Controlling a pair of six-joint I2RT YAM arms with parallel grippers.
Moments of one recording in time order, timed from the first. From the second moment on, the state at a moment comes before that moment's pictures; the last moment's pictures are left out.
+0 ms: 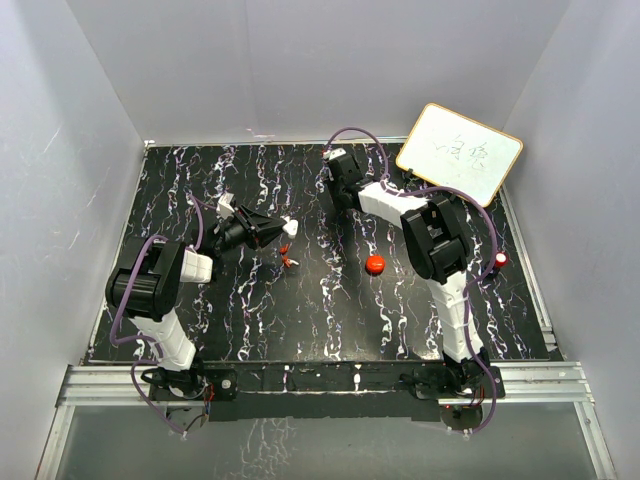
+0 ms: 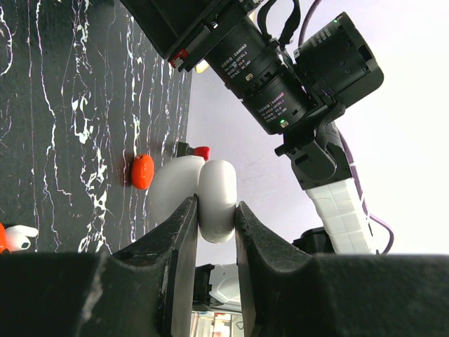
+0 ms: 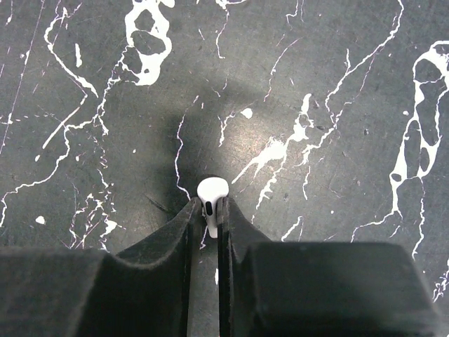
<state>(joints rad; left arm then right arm) -0.16 1.77 0.57 1.04 0.79 -1.50 0.49 2.26 1.71 -0.27 0.16 0.05</state>
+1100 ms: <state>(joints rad) -0.16 1.96 0.71 1.25 0.94 -1.74 0.41 1.63 0.91 0.62 -0.34 0.14</state>
